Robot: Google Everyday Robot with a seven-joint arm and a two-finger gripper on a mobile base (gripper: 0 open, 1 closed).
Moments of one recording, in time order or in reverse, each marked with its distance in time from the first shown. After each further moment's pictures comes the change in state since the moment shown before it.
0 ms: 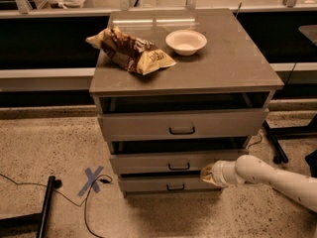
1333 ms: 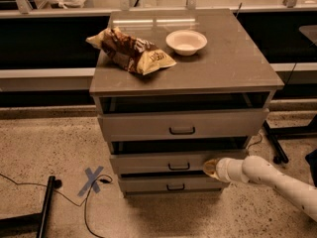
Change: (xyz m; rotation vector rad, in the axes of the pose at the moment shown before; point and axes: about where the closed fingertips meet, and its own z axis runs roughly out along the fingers) arm 0.015 -0.033 0.001 0.121 -0.063 -0.086
